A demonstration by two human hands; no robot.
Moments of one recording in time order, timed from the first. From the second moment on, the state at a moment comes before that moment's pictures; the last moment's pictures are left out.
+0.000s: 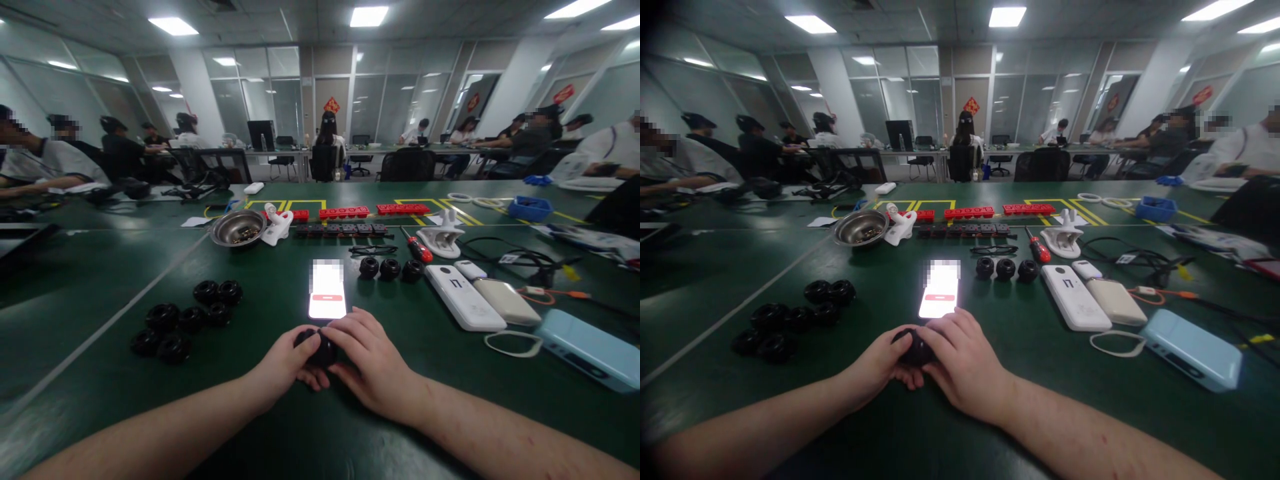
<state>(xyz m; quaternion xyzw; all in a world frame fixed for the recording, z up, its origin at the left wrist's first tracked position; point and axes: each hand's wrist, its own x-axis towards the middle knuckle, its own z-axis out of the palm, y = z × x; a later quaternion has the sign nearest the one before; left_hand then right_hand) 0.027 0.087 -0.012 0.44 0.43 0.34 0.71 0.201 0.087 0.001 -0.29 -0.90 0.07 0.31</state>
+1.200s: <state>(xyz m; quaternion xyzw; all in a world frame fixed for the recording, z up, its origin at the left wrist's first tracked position) 0.027 0.089 -0.016 0.43 0.43 0.33 0.72 0.200 0.088 -0.003 -0.26 -0.91 0.06 0.33</state>
